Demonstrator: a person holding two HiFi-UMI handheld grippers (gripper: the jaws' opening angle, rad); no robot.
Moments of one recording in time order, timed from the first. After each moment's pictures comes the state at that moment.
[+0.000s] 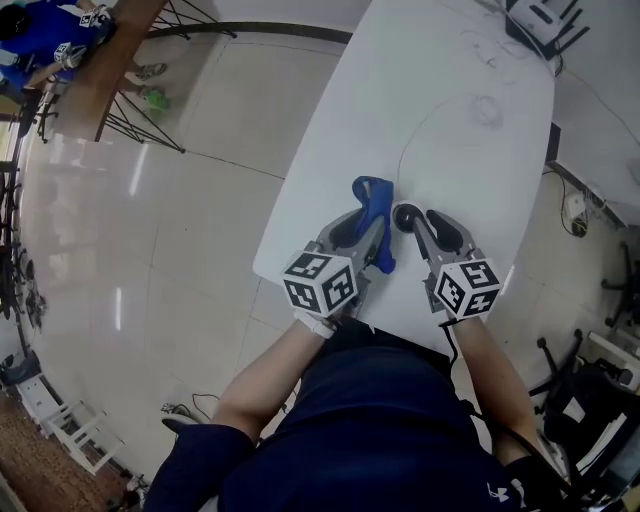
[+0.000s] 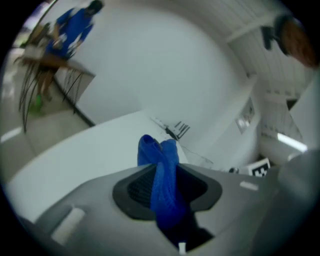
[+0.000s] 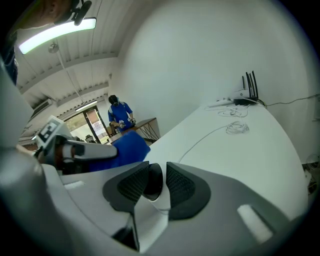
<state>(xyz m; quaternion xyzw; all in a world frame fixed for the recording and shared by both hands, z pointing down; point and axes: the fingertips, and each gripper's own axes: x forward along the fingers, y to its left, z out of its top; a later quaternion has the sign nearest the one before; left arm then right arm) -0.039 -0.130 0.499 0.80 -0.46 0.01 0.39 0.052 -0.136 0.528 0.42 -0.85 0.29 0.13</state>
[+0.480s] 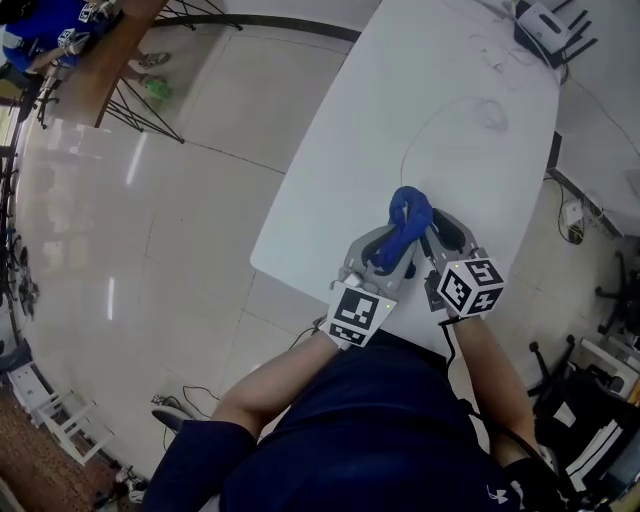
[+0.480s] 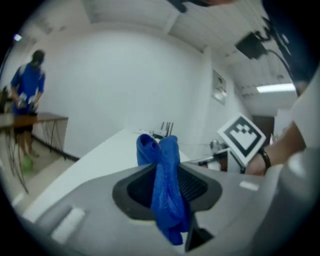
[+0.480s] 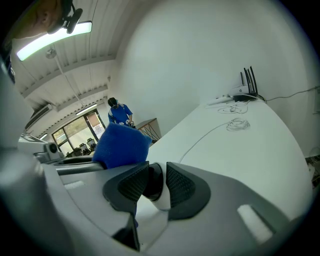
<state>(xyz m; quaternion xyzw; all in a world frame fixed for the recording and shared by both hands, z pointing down) 0.015 -0.095 0.487 0.87 -0.46 0.08 0.18 0.051 -0.139 0.524 0.41 -0.85 0.31 0.12</state>
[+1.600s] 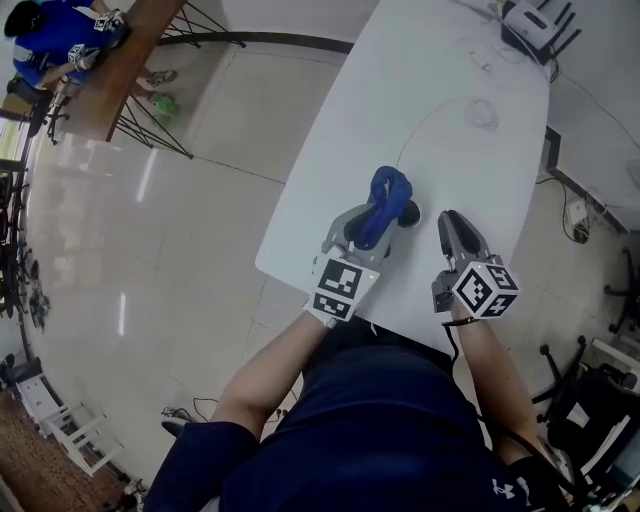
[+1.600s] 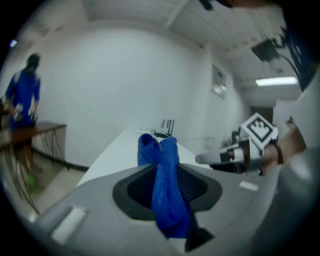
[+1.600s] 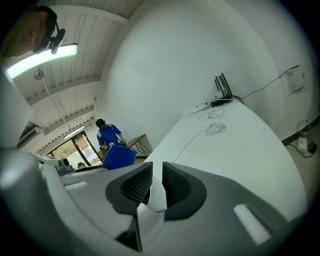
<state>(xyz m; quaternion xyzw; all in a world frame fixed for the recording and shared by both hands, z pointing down) -0.014 -0.122 0.481 0.87 -0.45 0.12 0.15 0.101 -0.137 0.500 0.49 -0.80 0.34 0.02</state>
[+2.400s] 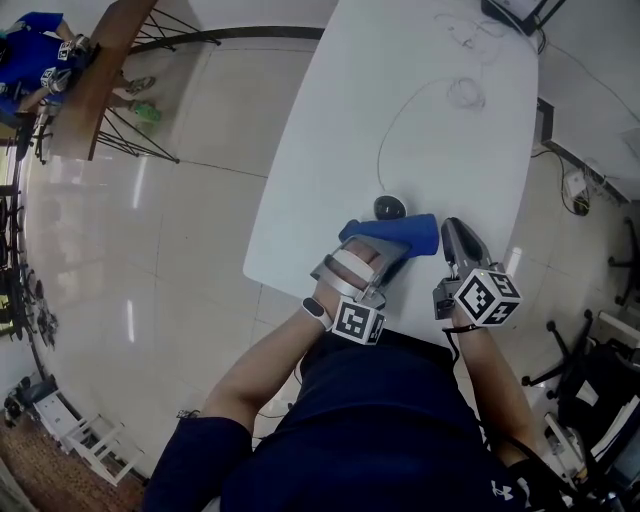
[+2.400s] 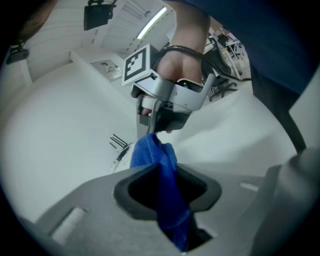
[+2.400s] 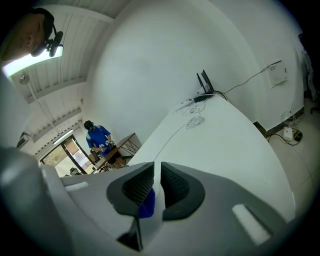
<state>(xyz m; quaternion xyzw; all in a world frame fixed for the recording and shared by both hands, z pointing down) 0.080 -0.034 0.555 0.85 -0.17 0.38 -0.32 0.142 -0.115 0.527 0.52 -0.76 0.38 0.02</state>
